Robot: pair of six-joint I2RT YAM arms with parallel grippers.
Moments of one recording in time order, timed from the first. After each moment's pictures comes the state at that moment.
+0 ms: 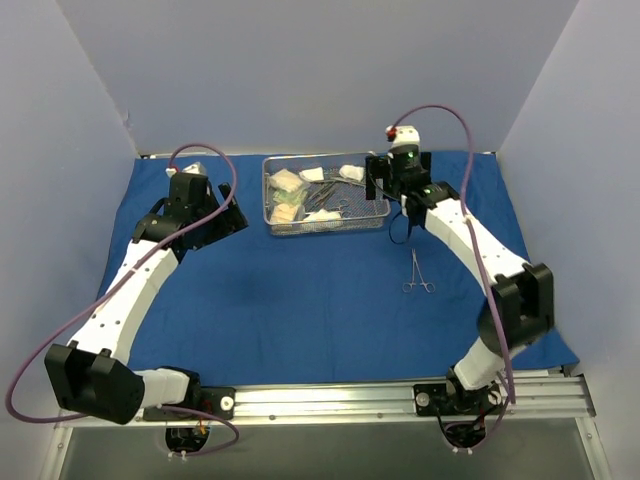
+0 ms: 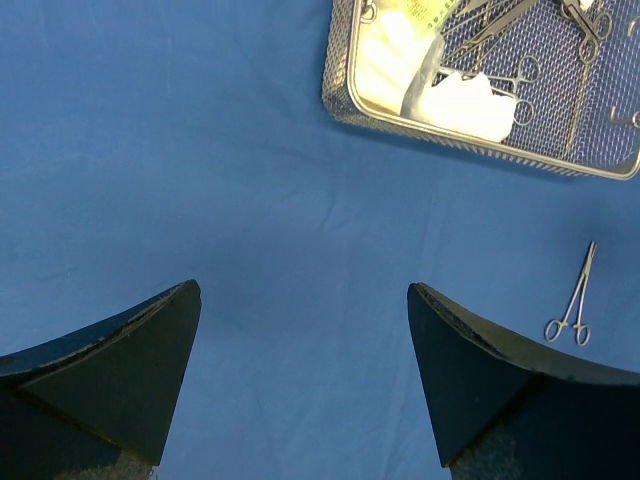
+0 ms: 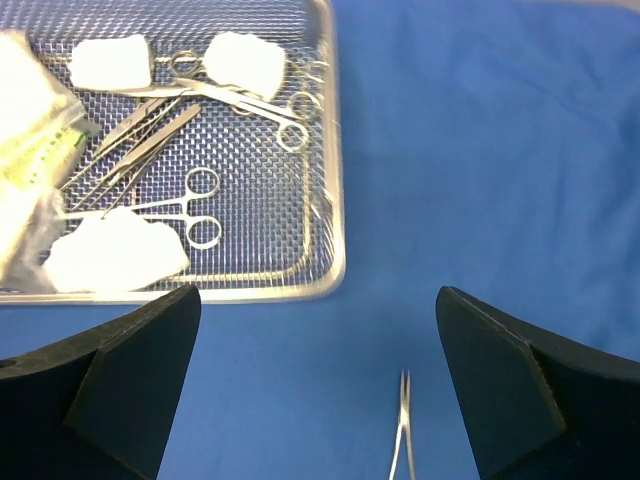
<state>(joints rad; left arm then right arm) -0.27 1.28 1.24 -0.72 -0.07 -0.62 0.39 1.60 1.36 -0.34 0.32 0.18</state>
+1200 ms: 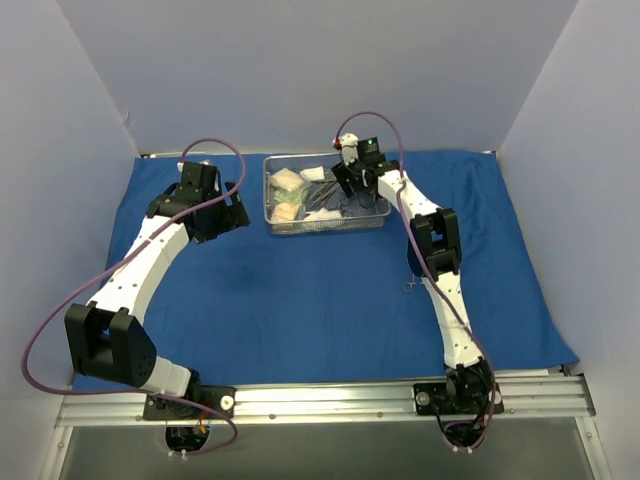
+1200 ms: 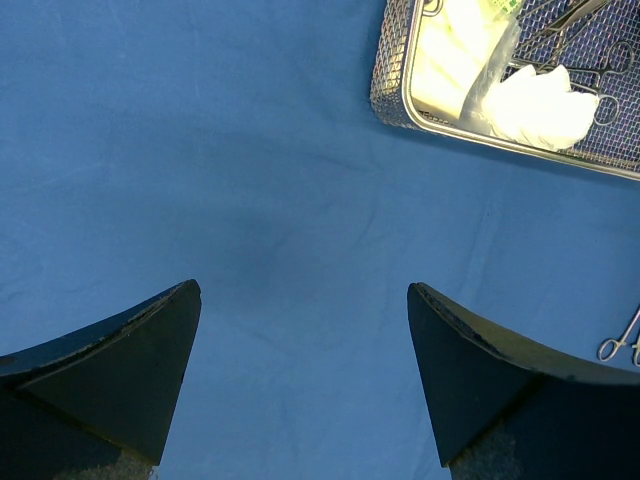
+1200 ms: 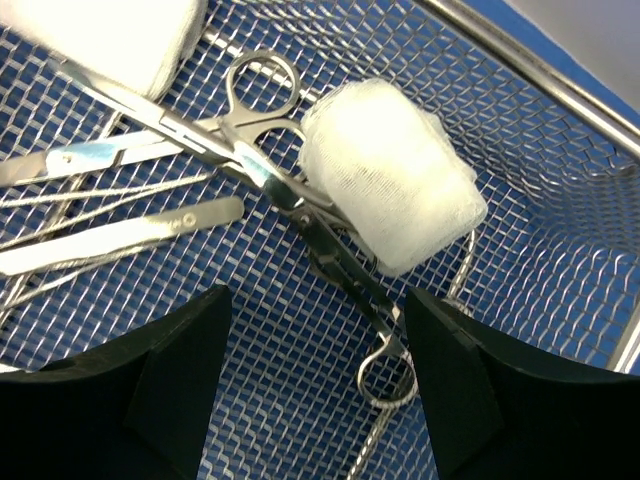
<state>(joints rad) -0.24 1.47 1.34 -0.77 -0.08 -0.57 0.32 2.57 2.25 -0.44 -0.09 -0.32</state>
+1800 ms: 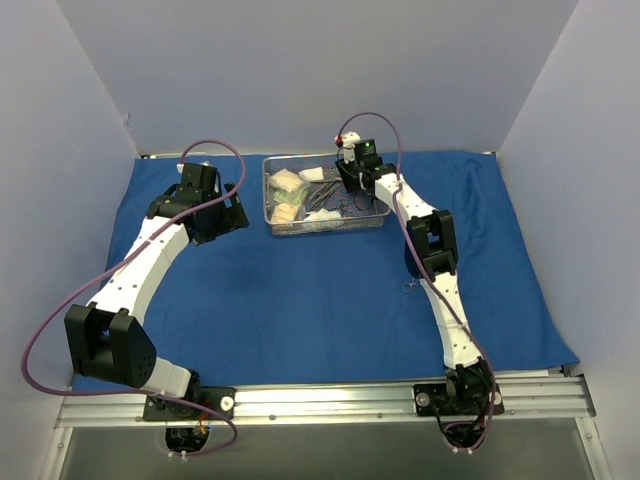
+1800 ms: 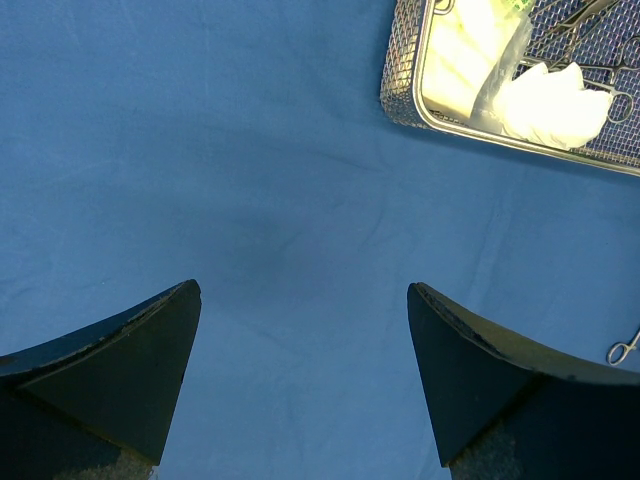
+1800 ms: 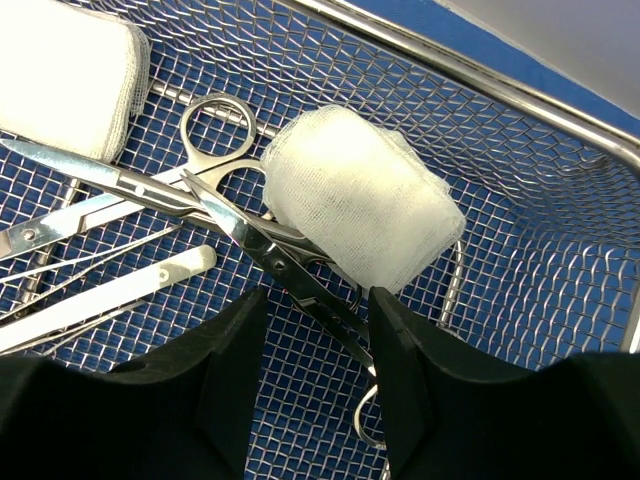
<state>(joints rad) -0.24 1.47 1.34 -0.78 -0.10 -0.56 0.33 2.62 2.29 -0.35 0.00 -0.20</state>
